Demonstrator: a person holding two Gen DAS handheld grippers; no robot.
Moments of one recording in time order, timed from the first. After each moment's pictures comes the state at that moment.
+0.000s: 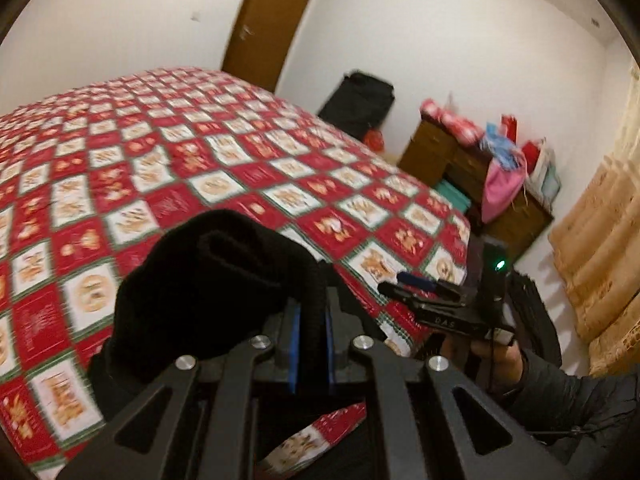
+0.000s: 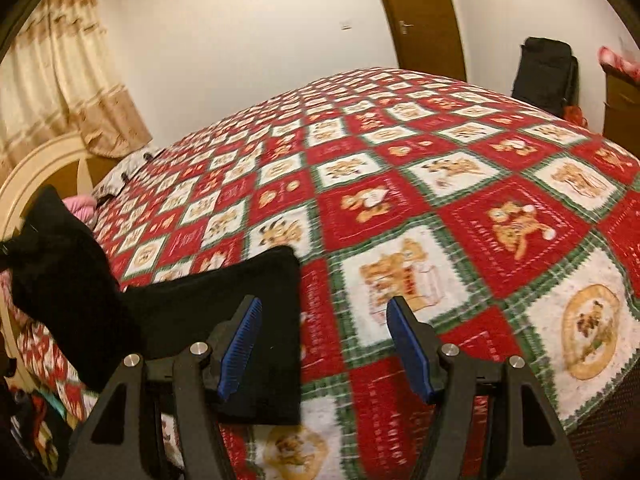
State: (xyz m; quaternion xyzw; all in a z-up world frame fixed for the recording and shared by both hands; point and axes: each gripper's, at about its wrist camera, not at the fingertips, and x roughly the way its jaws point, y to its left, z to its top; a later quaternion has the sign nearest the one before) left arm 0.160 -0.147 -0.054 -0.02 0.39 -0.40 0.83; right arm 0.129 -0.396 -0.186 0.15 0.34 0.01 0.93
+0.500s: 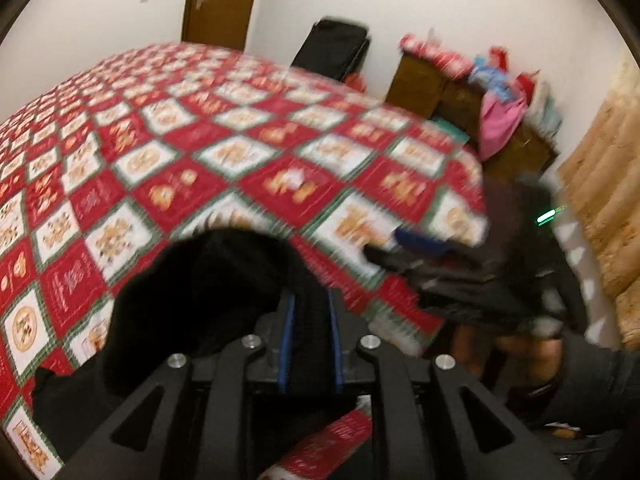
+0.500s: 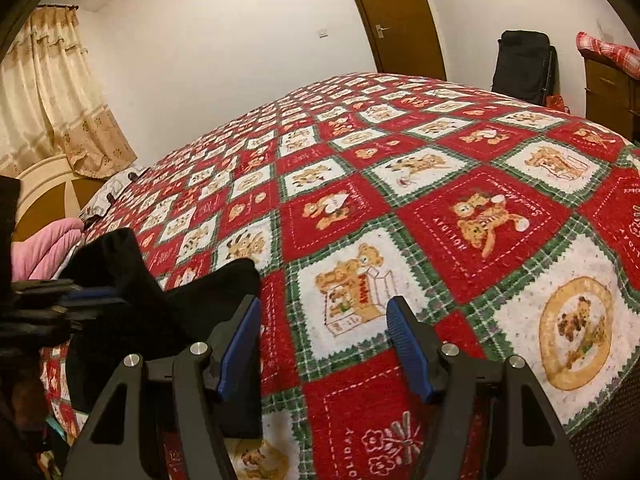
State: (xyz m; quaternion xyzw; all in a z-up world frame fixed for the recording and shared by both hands) left arm 0.156 -0.238 -0.081 0.06 0.41 -0.44 0.80; right arm 0.130 -0.420 -0.198 0.17 0.32 -0.02 0.93
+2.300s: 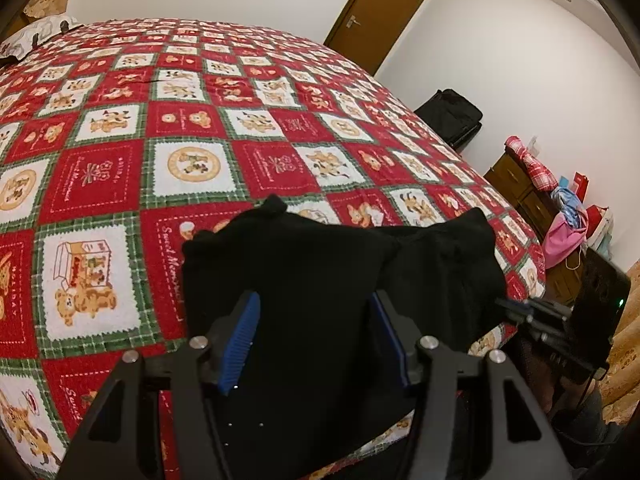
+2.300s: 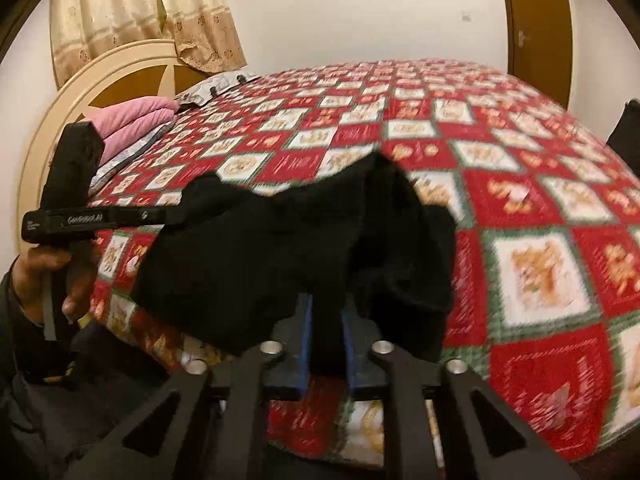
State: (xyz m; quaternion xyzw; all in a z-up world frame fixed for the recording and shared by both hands) left arm 0.170 -0.060 -0.152 -0.12 0.44 -0.26 0.85; right arm 0.122 -0.305 -0.184 0.01 0.38 0.17 0.91
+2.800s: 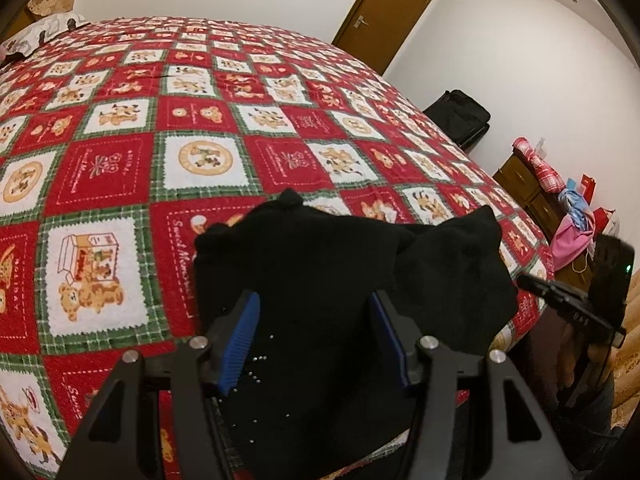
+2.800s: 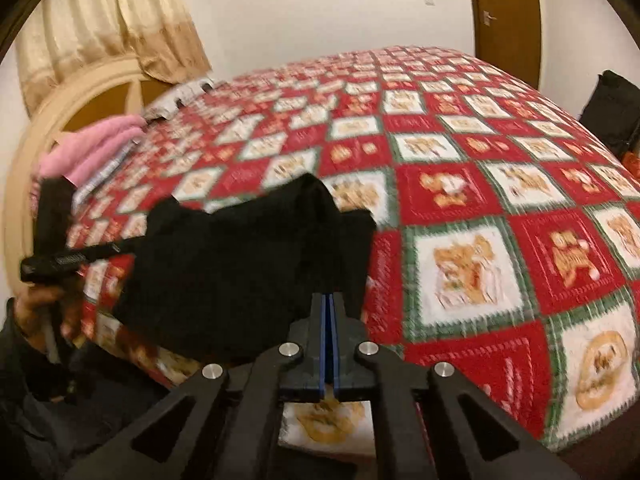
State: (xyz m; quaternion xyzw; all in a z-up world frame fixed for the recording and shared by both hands) left arm 0.171 -0.059 -0.159 -0.11 0.44 -0.25 0.85; right arm 0.126 -0.356 -0.171 0.04 0.40 0.14 0.91
